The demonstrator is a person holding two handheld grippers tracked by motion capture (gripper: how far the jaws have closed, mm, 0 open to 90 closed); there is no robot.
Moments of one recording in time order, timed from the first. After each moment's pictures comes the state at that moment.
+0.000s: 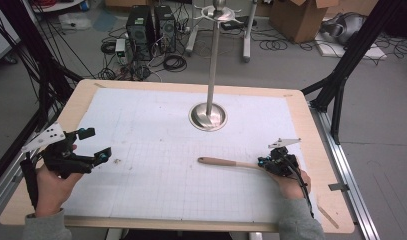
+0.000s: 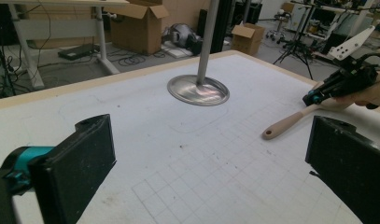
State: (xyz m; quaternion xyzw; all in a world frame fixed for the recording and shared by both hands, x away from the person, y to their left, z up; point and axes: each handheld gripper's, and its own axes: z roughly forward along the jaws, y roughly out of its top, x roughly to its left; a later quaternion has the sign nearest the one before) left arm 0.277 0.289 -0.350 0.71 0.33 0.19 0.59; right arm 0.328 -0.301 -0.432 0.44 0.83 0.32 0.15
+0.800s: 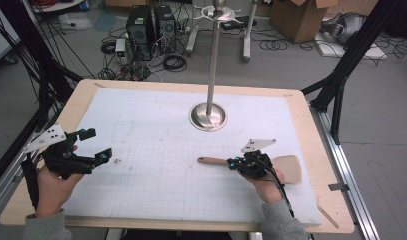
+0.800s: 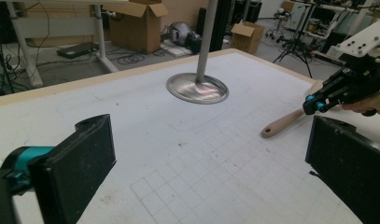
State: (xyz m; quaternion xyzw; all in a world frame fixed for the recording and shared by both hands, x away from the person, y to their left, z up) left arm 0.276 0.287 -0.352 0.71 0.33 0.18 0.60; right arm 0.316 -0.221 -0.419 0.31 0.86 0.40 0.10
